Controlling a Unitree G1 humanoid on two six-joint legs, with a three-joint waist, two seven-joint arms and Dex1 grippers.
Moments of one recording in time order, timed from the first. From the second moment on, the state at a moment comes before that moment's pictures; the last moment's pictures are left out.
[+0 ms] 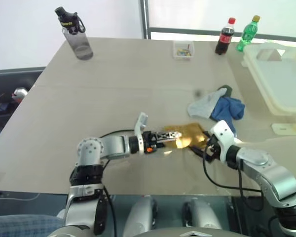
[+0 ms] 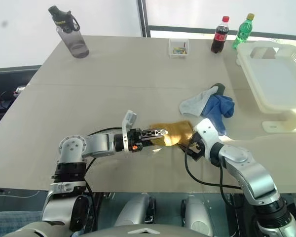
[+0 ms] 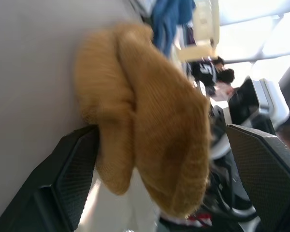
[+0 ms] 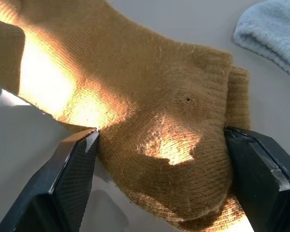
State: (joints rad) left arm -0.47 0.28 0.18 0.16 -1.42 1.49 -0.15; right arm -0.11 -0.54 0.16 -0.47 0.36 0.76 0.47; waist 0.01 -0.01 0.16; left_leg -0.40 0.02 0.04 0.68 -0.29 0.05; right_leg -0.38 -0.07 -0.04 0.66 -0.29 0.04
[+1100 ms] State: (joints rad) left arm -0.52 0.17 0.18 0.20 -1.47 1.40 -0.22; right arm -0.11 -0.53 0.15 -0.48 0.34 0.78 0.47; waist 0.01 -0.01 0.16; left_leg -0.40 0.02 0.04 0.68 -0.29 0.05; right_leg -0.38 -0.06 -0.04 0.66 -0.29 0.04
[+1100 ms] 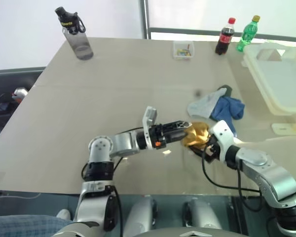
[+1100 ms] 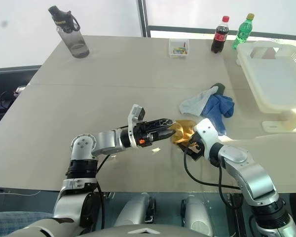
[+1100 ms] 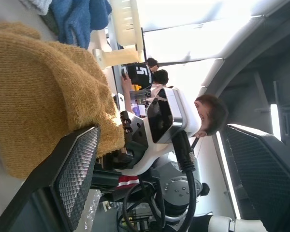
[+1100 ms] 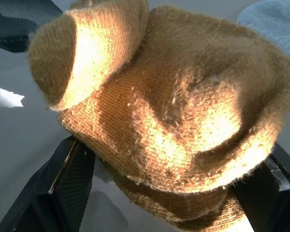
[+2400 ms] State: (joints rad) left arm -0.61 0.09 0.09 0.27 -1.07 1.29 -0.60; right arm -0.12 -0.67 -0.08 -0.57 0.41 0.80 0.56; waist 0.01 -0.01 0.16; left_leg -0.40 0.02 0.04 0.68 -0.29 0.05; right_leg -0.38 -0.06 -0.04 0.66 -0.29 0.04
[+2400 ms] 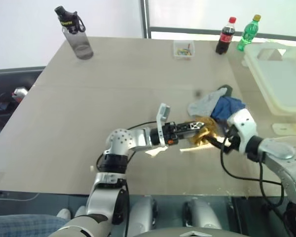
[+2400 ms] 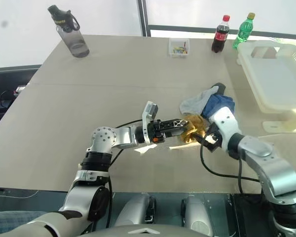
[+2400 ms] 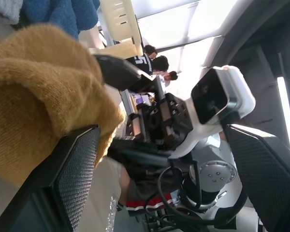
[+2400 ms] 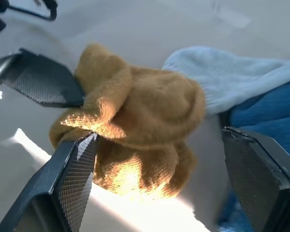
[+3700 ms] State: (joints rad) left arm -0.50 0.35 -0.04 -0.09 -0.89 1.19 -0.81; right arm -0.29 -0.52 -0.05 -0.36 0.52 1.09 0.42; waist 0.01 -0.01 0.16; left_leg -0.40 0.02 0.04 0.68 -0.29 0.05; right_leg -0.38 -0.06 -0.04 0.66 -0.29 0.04
